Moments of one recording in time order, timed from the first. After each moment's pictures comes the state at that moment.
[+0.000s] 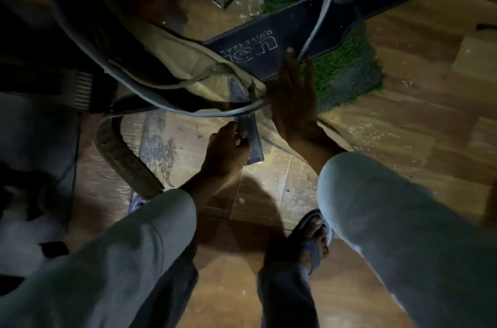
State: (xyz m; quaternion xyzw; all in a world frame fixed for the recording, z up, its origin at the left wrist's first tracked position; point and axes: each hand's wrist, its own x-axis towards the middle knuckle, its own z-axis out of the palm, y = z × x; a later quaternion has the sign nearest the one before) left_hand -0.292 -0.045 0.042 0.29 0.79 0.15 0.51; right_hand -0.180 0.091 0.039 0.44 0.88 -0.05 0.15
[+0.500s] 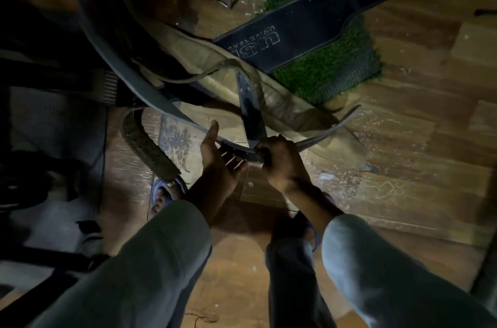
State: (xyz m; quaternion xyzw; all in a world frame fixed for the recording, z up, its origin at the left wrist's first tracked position) left_hand -0.289 -0.079 0.109 -0.37 0.58 0.45 0.57; right_hand -0.151 -0.031 0.109 0.53 0.70 -0.46 0.09
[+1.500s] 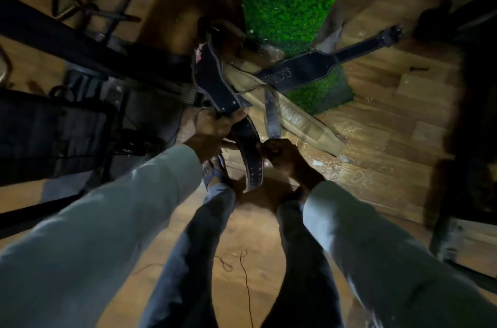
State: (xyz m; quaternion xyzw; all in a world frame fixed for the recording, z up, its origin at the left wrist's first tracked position) left_hand -0.357 -0.127 0.461 0.08 0.78 0.32 0.54; right_hand -0.162 -0.100 0.406 0.50 0.60 -0.62 0.07
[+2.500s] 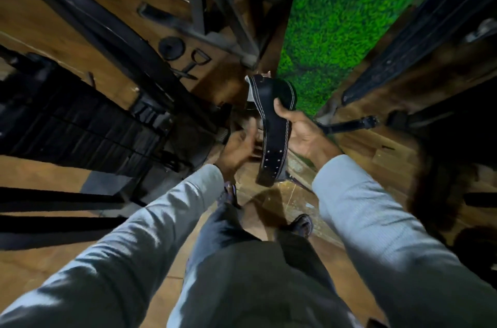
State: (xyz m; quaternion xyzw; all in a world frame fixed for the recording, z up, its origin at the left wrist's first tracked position) left_hand -0.366 -0.194 0.710 0.14 0.66 0.49 0.55; right_hand -0.264 -0.066 0.736 0.39 0.27 -0.87 -0.11
